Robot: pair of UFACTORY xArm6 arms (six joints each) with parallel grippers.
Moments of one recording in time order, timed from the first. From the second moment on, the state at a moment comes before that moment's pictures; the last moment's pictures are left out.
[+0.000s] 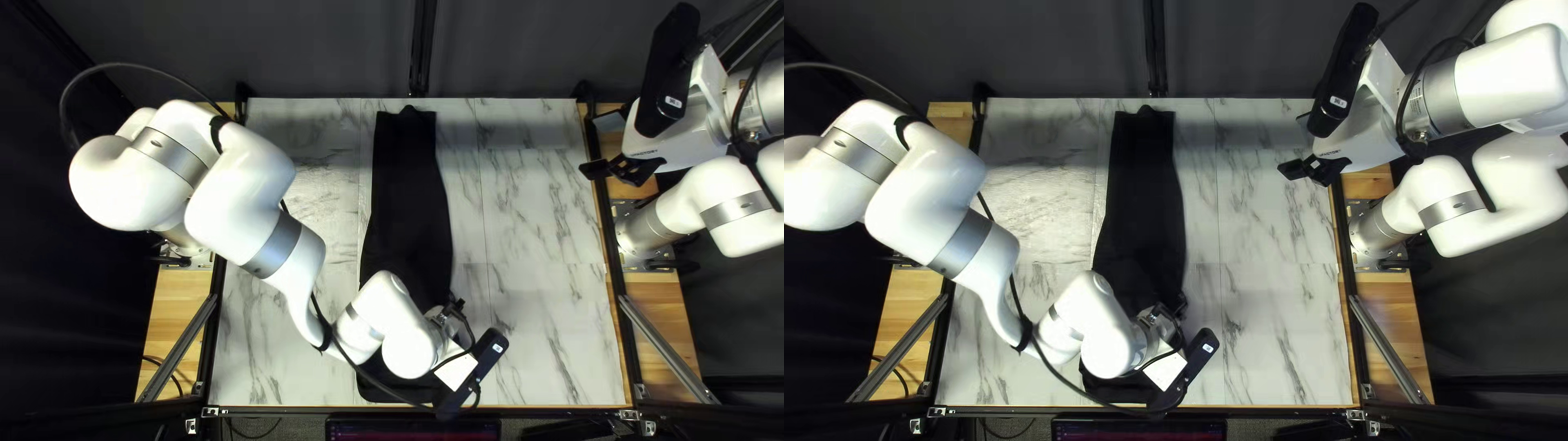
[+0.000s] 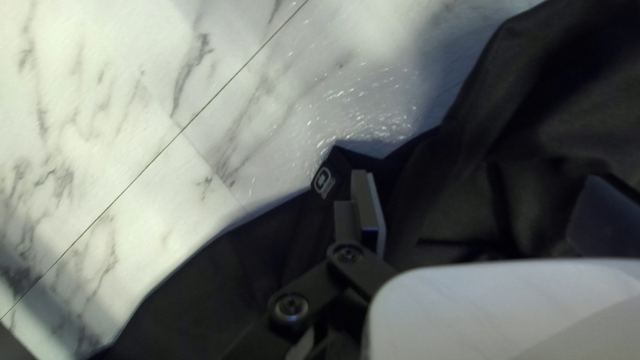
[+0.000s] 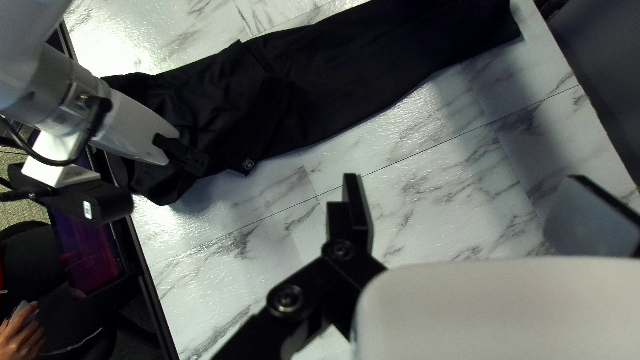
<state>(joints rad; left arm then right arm) -0.44 0.56 -1.43 0.34 0.72 0.01 0.29 -1.04 -0.74 -0.35 1.26 0.71</state>
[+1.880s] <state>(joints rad) -0.59 0.34 -1.23 0.43 0.87 -0.23 0.29 -1.04 -0.74 -0.35 1.26 0.71</state>
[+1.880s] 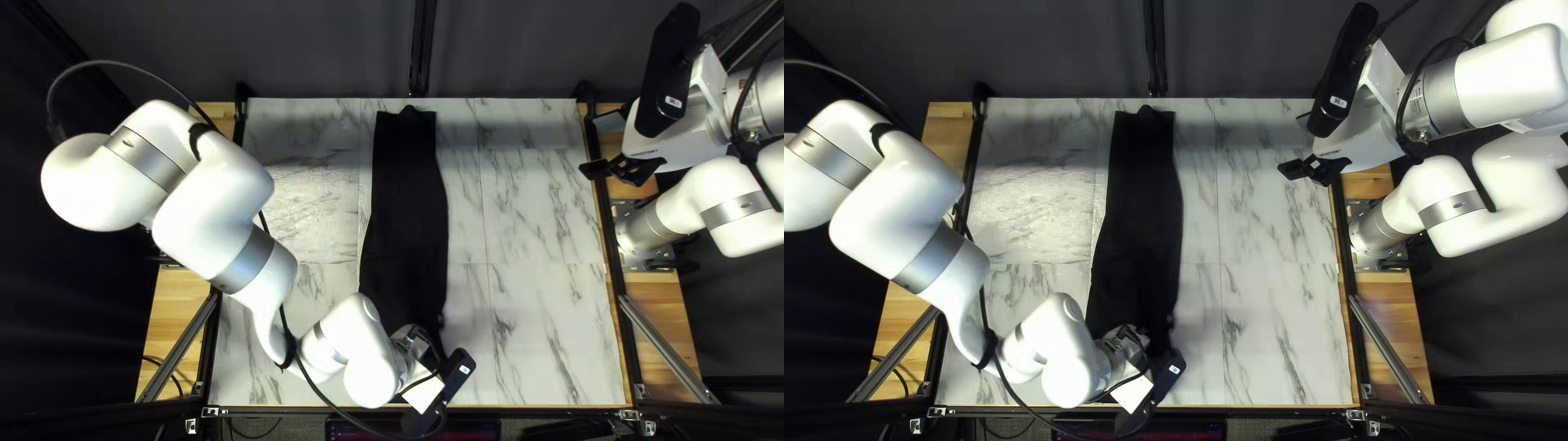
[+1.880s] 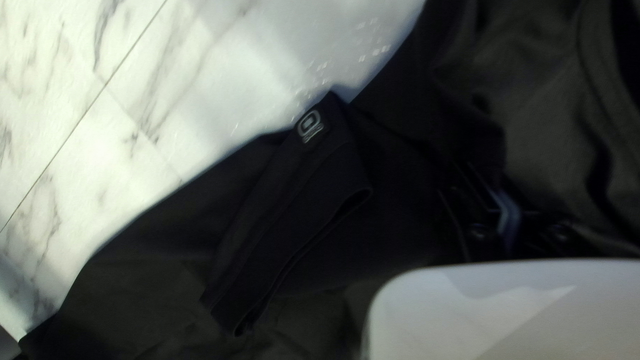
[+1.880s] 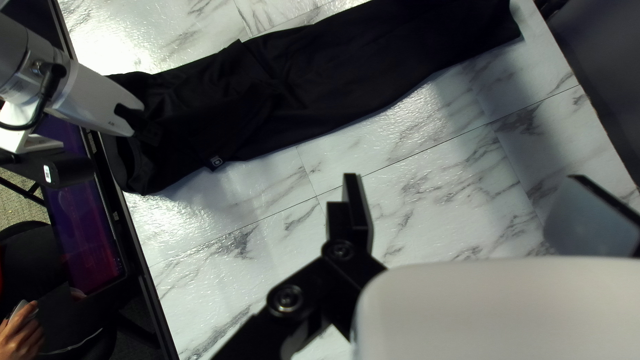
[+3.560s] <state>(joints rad) -0.39 0.53 -1.35 0.26 0.82 0.39 0.29 -1.04 -0.74 -0.35 1.26 0.71</state>
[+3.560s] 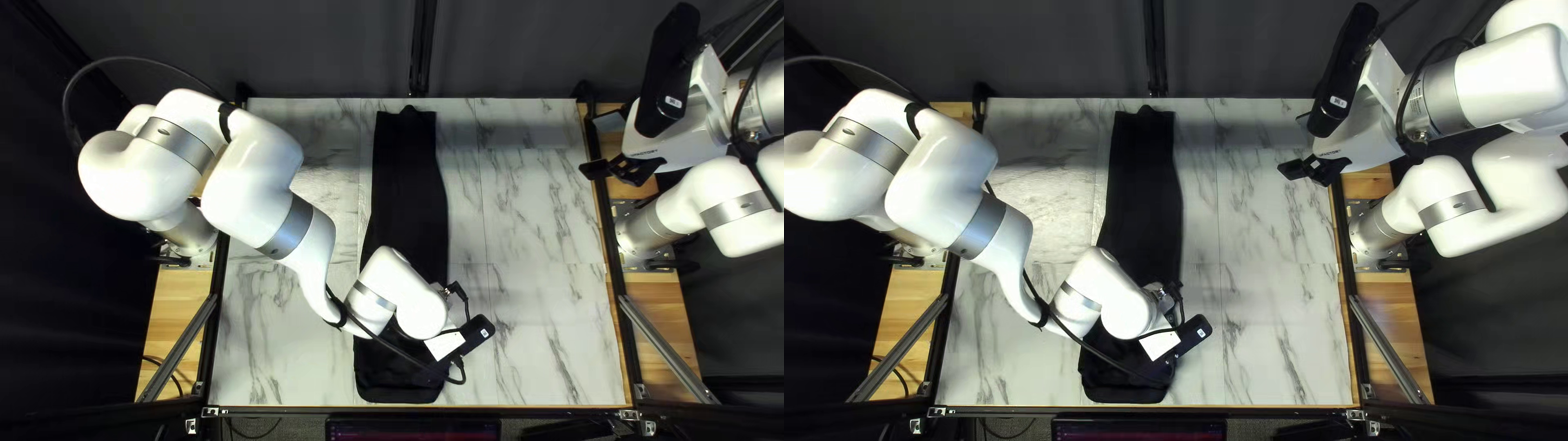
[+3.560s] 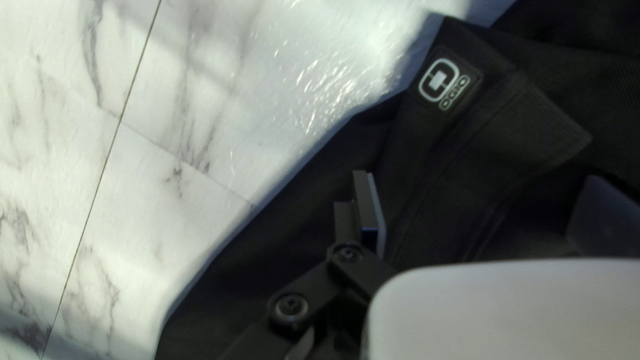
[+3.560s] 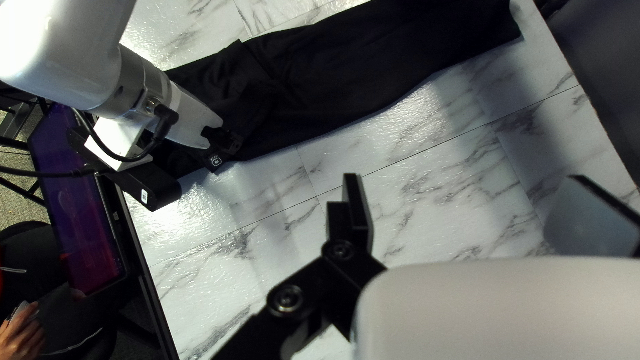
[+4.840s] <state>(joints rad) -0.38 0.57 -1.56 0.41 0.99 0.15 0.29 -1.04 -0.74 -0.35 1.26 0.71</state>
